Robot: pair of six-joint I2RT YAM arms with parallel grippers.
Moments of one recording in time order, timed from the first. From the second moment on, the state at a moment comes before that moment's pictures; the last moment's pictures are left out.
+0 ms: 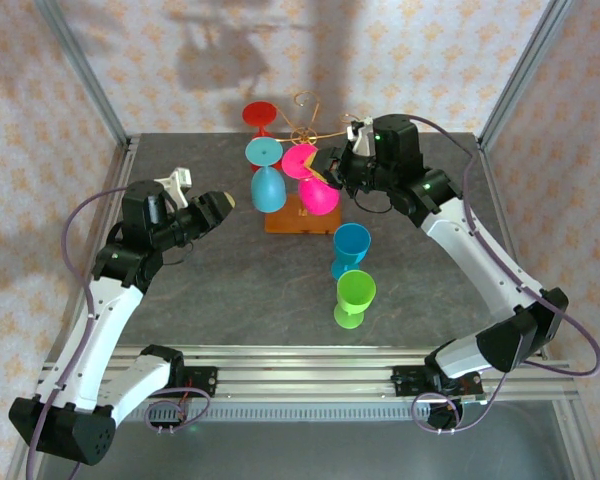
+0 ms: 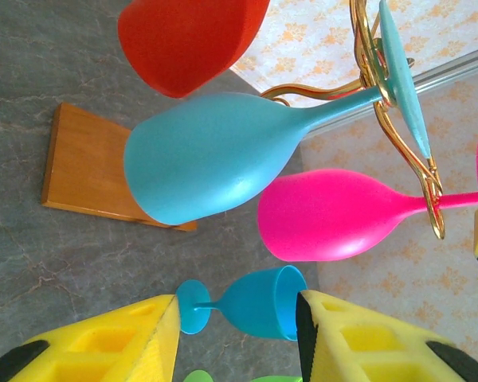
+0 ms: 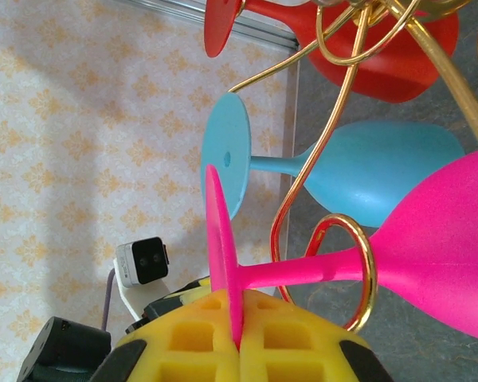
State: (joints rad) left arm -0.15 0.94 1.00 -0.50 0.45 -0.83; right arm 0.54 1.44 1.56 -0.49 -0.52 1.10
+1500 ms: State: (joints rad) left arm -0.15 0.88 0.97 -0.50 0.44 -0.83; right arm 0.56 1.47 1.62 -0.51 -0.57 1.10
